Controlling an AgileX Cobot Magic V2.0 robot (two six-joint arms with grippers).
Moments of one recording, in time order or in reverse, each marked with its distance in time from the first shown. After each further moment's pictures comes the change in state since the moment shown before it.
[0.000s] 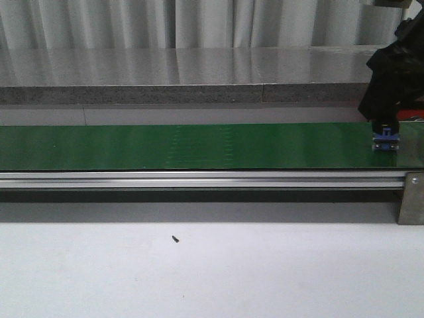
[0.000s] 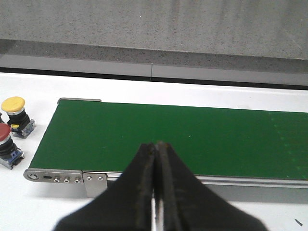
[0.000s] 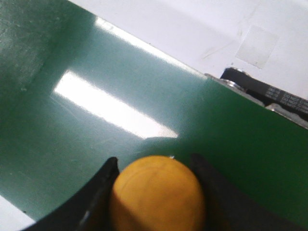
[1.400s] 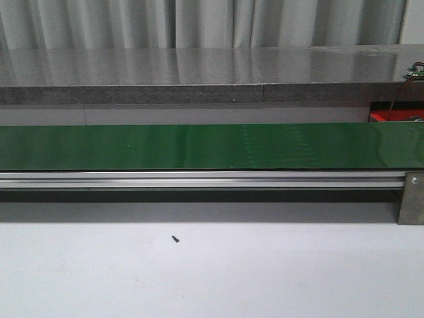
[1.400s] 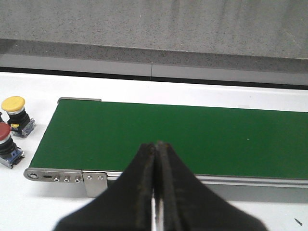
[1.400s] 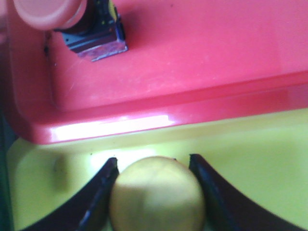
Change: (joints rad) left arm 0.000 0.000 0.002 -0.002 0.000 0.000; right arm -0.554 0.128 0.000 0.011 0.012 0.144
